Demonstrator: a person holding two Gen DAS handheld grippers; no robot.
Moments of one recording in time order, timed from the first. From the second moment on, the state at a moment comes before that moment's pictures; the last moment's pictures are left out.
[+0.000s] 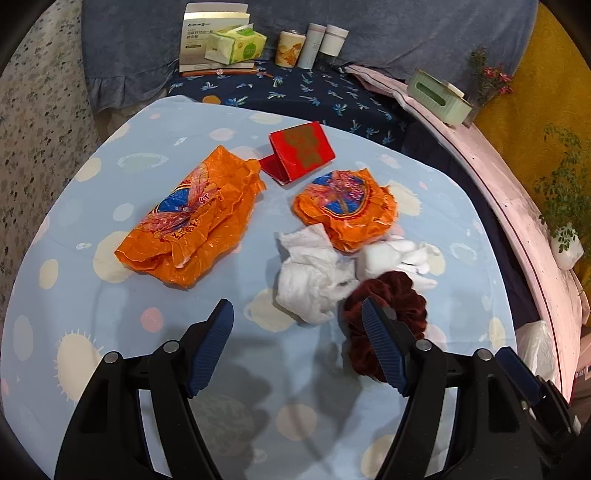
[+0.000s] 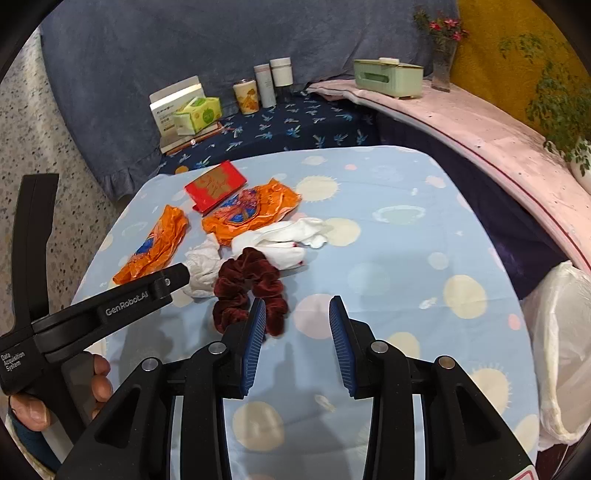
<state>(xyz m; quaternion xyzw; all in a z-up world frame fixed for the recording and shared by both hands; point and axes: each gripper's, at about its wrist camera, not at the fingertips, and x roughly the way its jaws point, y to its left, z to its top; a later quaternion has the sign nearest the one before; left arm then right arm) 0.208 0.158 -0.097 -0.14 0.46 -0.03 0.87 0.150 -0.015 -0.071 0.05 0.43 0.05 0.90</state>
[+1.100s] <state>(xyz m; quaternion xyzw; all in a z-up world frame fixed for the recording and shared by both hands) 0.212 0.139 -0.089 -0.15 0.46 -0.09 0.87 0.169 -0.023 -0.087 0.08 0.44 0.06 0.89</state>
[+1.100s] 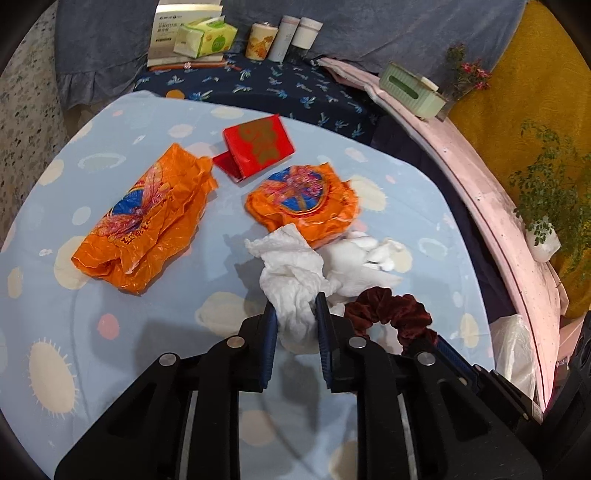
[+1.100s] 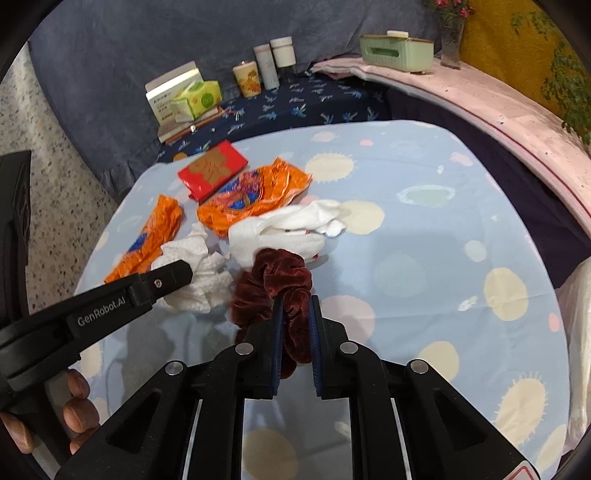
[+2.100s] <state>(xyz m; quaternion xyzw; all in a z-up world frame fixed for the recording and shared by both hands) 0.125 -0.062 0.020 -0.03 0.39 -0.24 0.89 0.062 -0.200 0.023 0.16 0.29 -0.06 0.94</state>
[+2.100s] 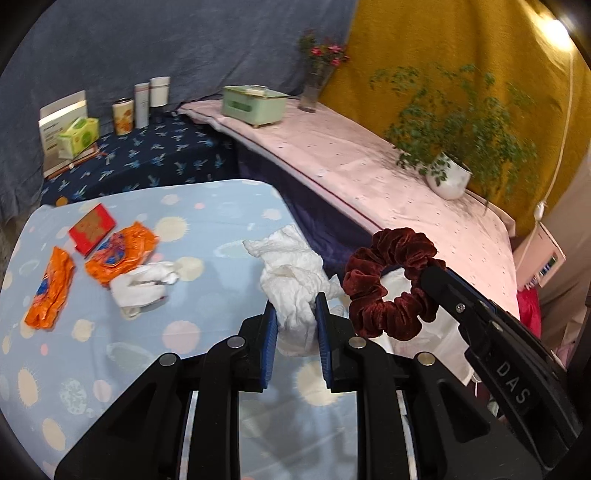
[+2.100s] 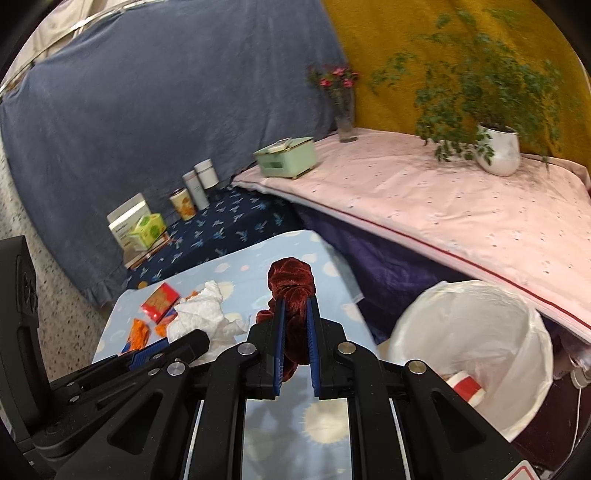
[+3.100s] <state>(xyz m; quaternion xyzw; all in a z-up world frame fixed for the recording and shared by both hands) 0.084 -0.216 0.012 0.04 0.40 -0.35 0.84 -0.013 -0.343 0.000 0.24 0.28 -0.19 0.91</state>
